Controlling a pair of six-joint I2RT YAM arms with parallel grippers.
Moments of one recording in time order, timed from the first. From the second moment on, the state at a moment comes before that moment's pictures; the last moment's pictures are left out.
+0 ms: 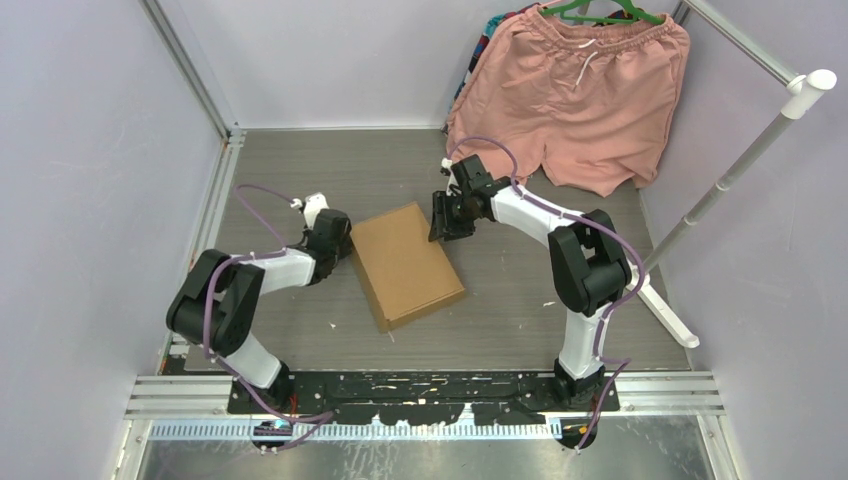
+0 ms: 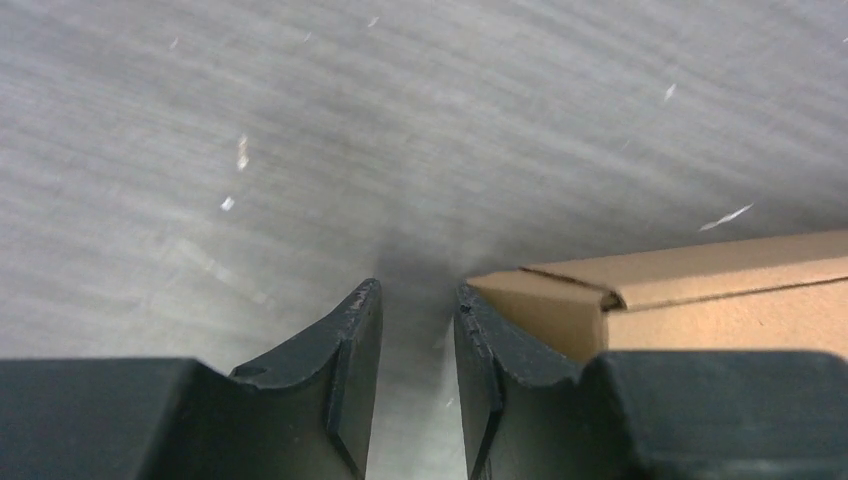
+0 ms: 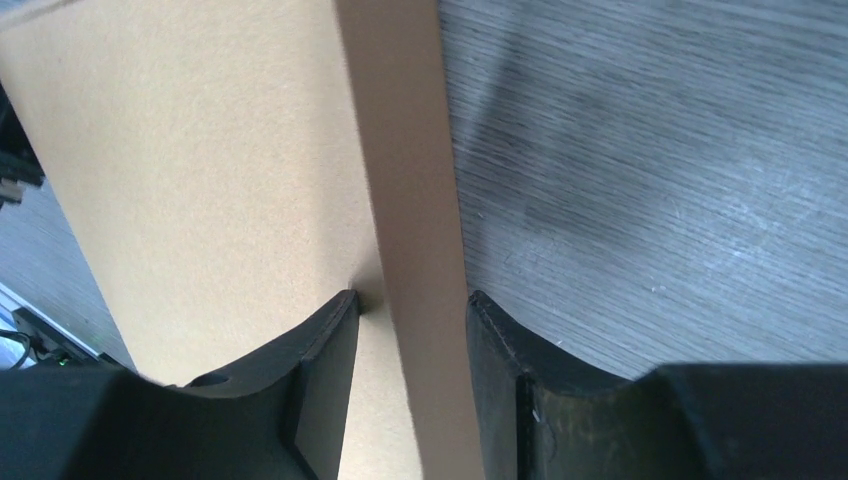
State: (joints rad) left arm -0.41 1.59 0.67 0.12 -0.44 -0.62; right arm 0.49 1.90 1.36 -0.48 -0.30 0.39
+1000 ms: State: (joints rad) left arm -0.28 1.97 0.55 1.18 -0.02 -0.77; right arm 0.50 1.93 1.37 -0.49 -0.30 0.35
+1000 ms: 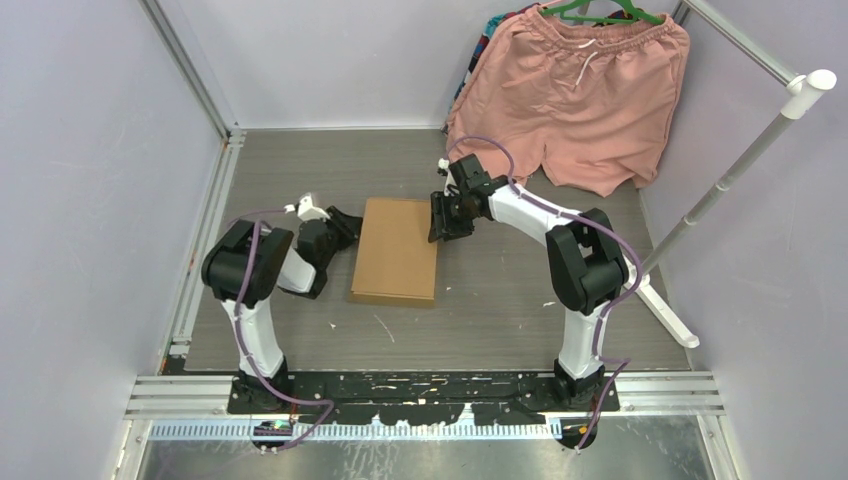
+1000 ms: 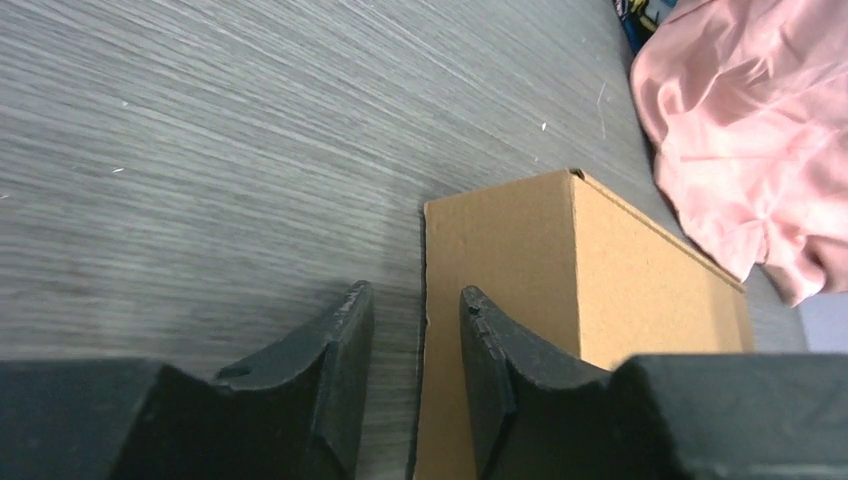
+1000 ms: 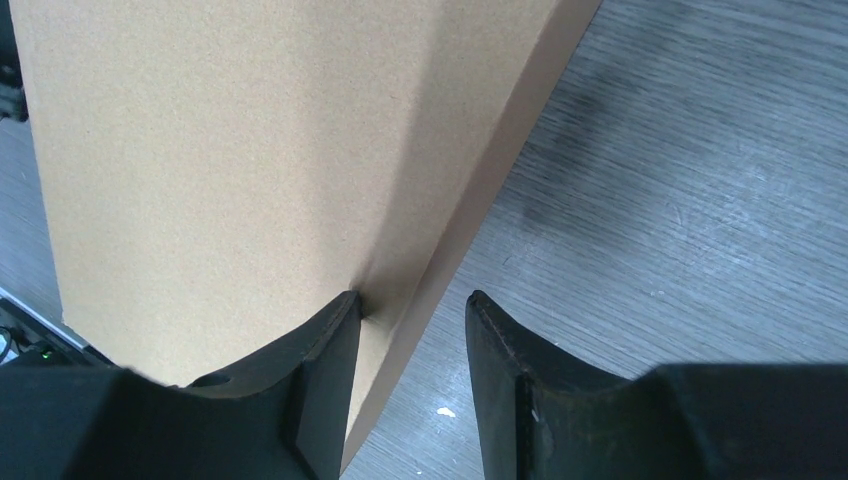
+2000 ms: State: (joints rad) left arm -0.33 1.04 0.65 -0.42 -0.12 -0.50; right arm 0.48 1.61 1.05 -0.46 -0.14 0.51
